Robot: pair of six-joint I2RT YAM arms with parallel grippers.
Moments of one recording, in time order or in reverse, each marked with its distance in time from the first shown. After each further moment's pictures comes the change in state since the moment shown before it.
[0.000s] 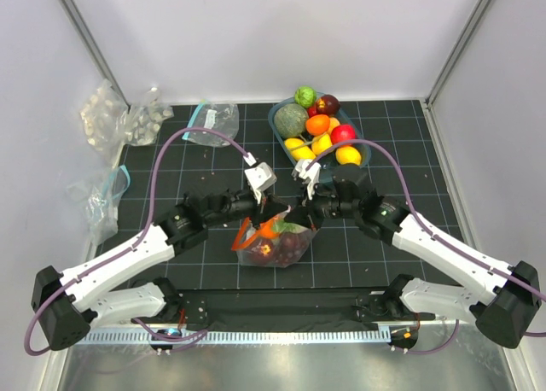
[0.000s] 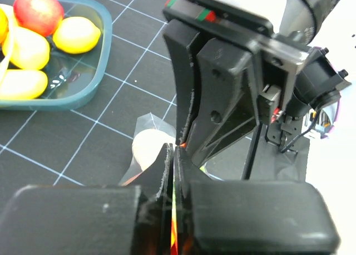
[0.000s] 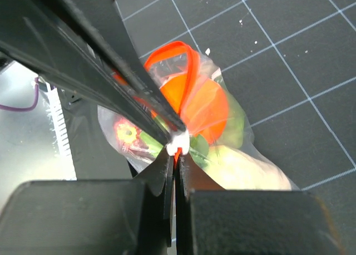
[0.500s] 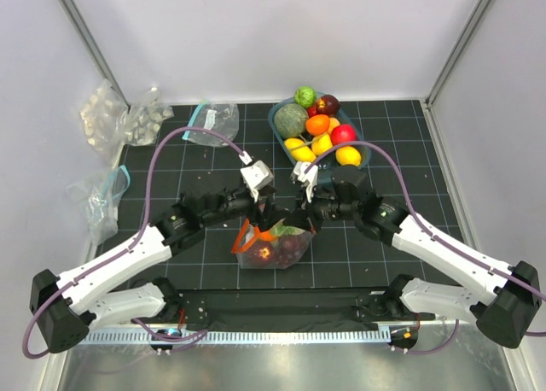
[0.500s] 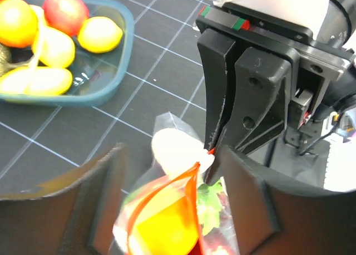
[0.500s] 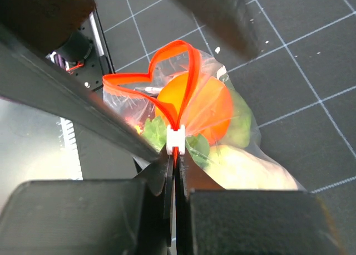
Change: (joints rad) left arm 0.005 -0.008 0.014 -0.023 -0.037 0.033; right arm 0.008 0.000 -0.001 -0.003 -0.016 -0.008
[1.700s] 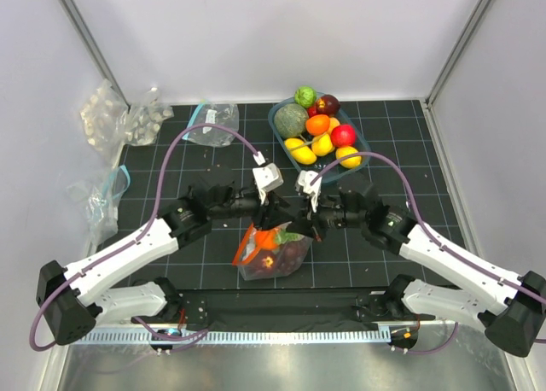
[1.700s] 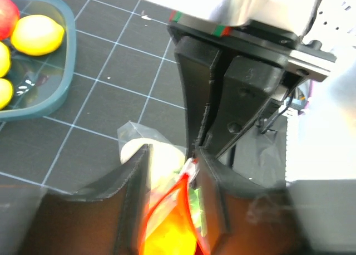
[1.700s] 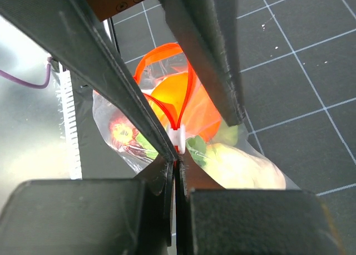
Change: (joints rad) left arm 0.006 0.068 0.068 -0.065 0.199 0.014; right arm 0.018 -0.079 -0.060 0.012 -0.025 -0.056
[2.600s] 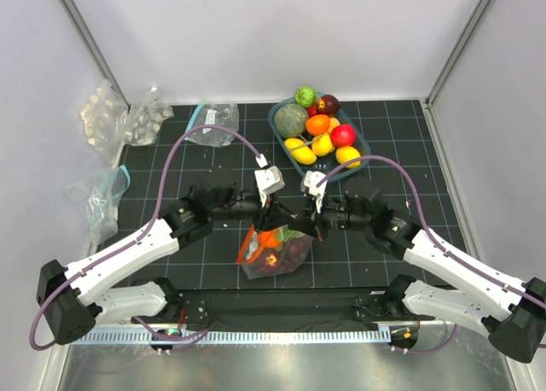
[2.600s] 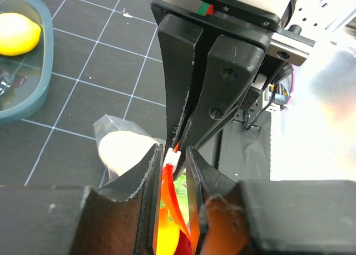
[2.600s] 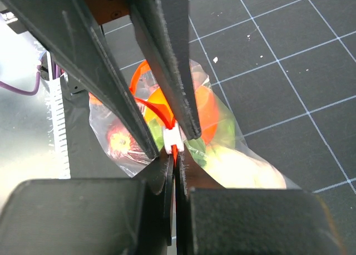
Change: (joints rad) left arm -0.009 0.002 -0.002 -0.002 0.049 -0.023; right arm 0.003 -0.059 -0.052 0.059 0.035 0.000
